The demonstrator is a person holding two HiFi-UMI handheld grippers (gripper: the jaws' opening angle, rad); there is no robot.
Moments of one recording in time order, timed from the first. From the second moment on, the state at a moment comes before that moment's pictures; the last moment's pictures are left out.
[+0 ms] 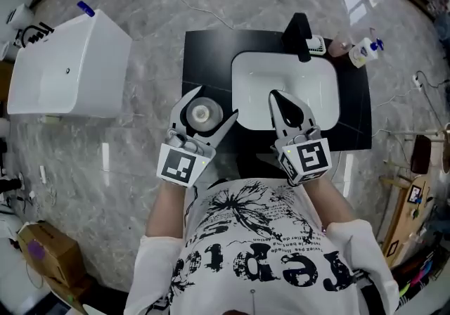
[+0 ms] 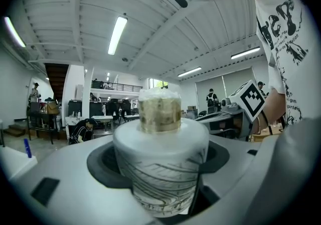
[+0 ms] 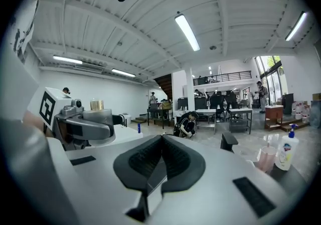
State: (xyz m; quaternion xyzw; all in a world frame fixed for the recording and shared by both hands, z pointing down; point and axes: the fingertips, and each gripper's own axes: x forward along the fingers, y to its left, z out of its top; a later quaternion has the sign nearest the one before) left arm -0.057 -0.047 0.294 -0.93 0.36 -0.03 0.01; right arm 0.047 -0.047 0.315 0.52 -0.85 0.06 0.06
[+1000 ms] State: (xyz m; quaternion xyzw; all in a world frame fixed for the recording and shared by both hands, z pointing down) left arm -0.023 -0.333 0.524 -0.90 0.41 -0.15 -0.07; right arm 0.067 -0.298 0.486 0.44 -0.88 0.08 0.11
